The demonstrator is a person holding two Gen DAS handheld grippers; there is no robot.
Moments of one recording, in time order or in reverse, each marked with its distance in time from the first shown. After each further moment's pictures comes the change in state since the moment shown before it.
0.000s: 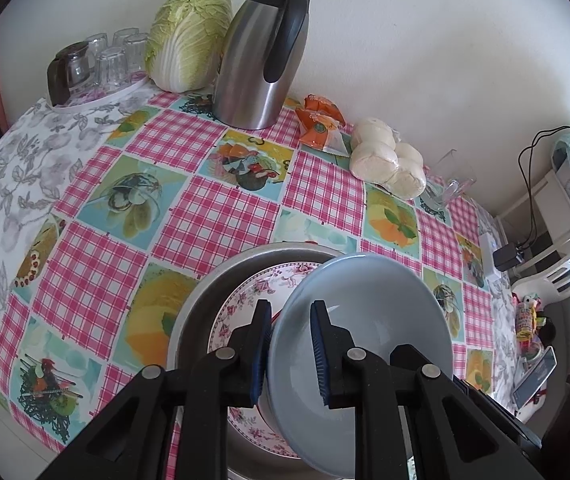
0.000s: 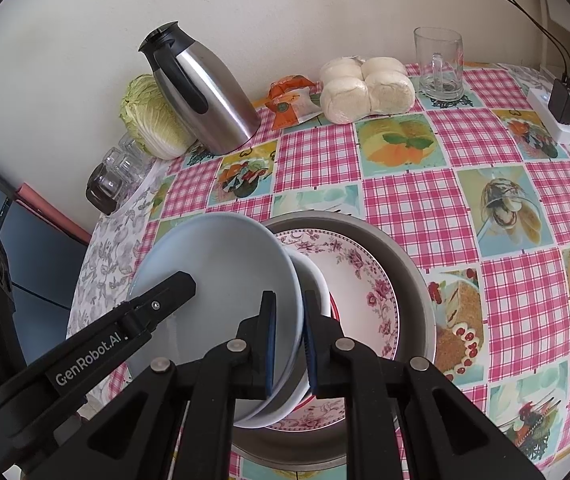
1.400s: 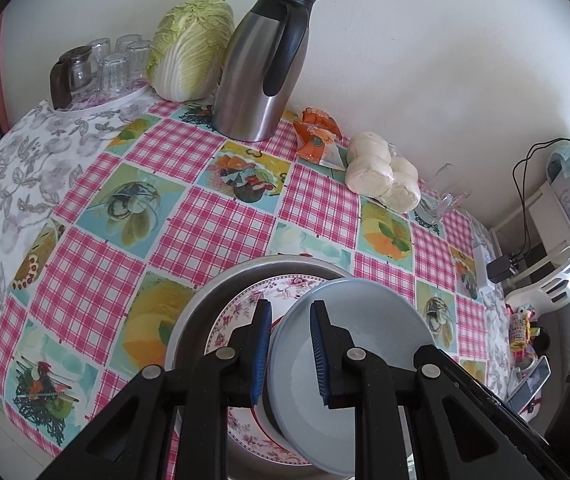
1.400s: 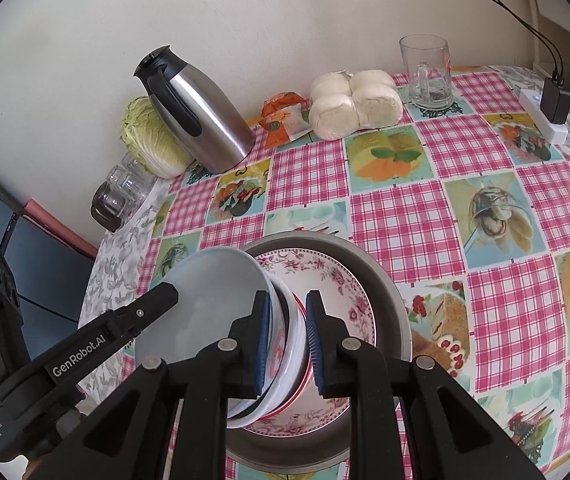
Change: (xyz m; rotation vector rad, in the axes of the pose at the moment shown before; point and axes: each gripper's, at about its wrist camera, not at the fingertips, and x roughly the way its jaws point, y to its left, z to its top) left arm -0.006 0.001 0.003 -0.012 -0.037 -0.022; right arm -0.013 -0.021 0.006 0.033 -0.043 0.033
